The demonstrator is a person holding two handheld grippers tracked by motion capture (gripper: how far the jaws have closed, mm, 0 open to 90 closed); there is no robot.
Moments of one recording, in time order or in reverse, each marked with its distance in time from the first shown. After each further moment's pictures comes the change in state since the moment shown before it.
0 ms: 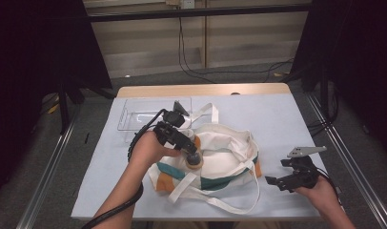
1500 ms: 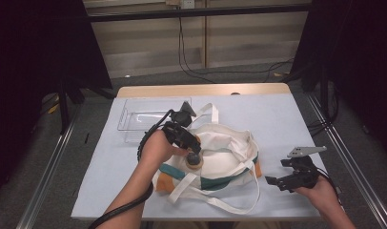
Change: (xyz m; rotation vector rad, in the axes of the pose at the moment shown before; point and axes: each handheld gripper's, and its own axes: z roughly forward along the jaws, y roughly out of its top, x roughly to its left) left arm -0.009 0.013 0.016 0.043 0.034 -0.039; right arm 0.000 0.000 0.000 0.000 0.002 -0.002
